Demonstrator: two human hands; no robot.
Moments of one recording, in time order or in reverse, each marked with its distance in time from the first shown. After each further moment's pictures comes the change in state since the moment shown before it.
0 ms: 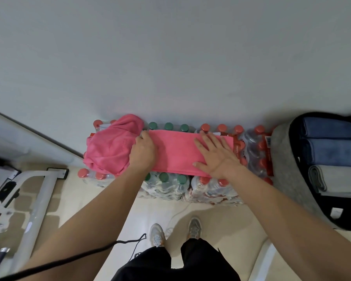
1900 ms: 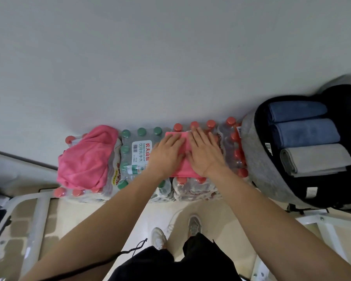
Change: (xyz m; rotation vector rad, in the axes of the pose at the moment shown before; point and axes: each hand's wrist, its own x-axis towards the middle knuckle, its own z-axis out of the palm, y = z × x) left_hand -0.029 0.106 0.048 0.127 -0.062 0.698; right_hand -0.017 0.029 0.026 0.152 0.263 0.204
